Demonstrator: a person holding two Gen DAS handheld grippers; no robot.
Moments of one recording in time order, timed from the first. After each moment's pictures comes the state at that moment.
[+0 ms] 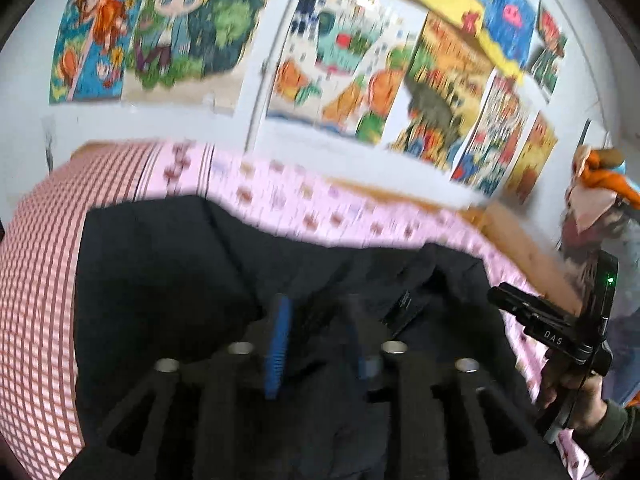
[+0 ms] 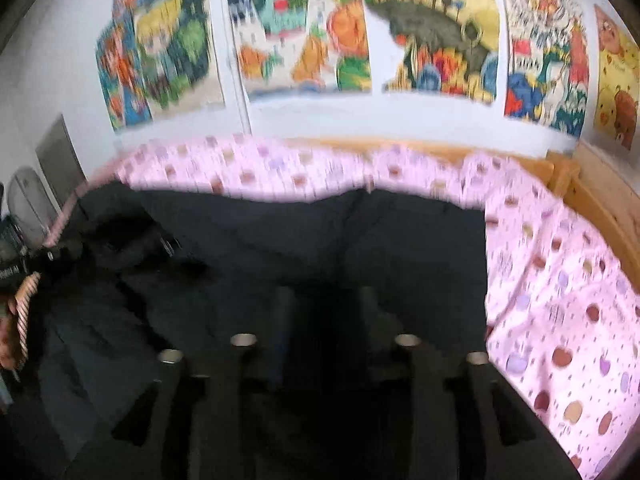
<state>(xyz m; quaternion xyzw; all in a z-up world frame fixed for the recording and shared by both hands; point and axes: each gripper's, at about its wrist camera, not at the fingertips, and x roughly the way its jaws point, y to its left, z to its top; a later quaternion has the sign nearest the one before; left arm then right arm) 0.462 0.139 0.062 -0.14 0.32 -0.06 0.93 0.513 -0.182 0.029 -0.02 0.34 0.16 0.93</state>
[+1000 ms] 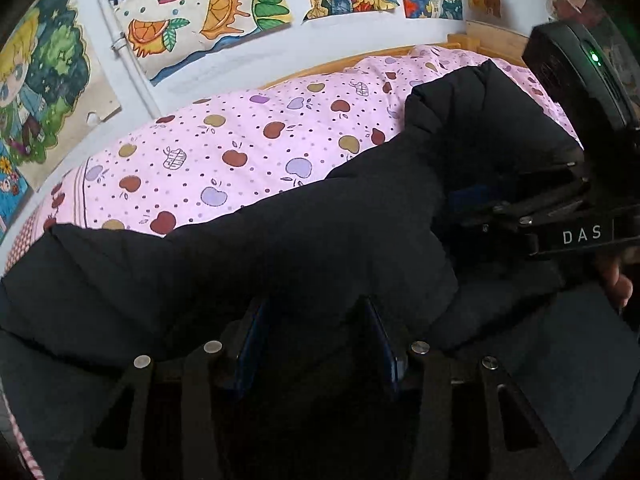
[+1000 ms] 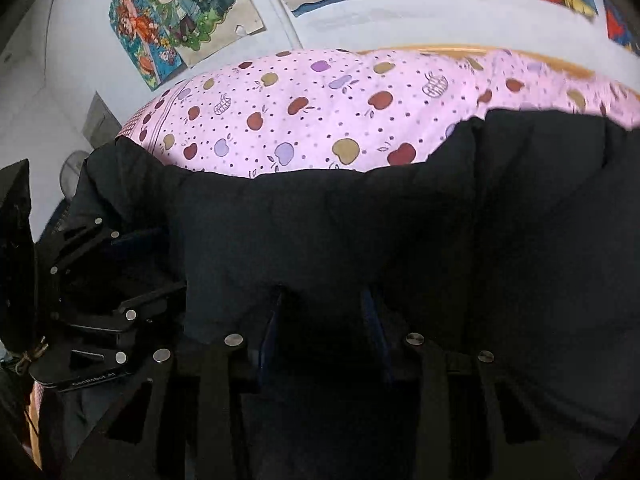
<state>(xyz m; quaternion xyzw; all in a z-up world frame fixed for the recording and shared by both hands) 0.529 0.044 -0.036 0.16 0.43 -0.09 0.88 0.584 -0.115 -0.069 0.03 0.47 0.29 0.83</state>
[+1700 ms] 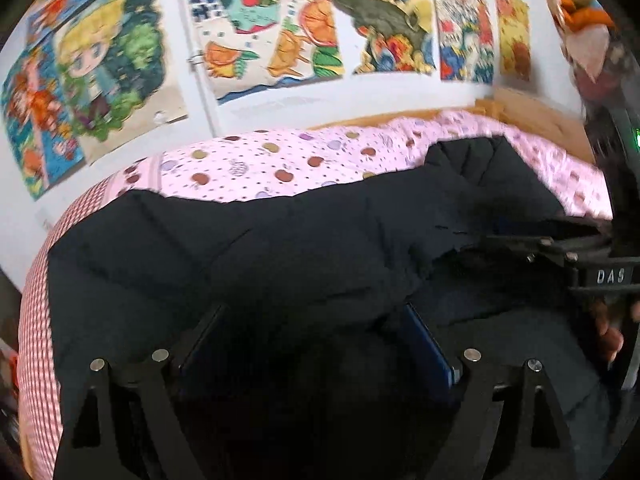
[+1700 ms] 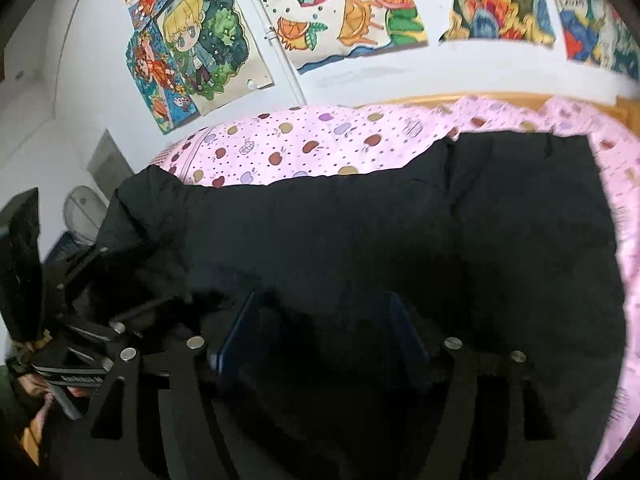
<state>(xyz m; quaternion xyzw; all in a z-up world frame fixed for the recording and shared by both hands) 0.466 0.062 0.011 0.06 0.37 -0.04 0.93 0.541 -0.139 -0.032 0.05 0.39 0.27 0.88</state>
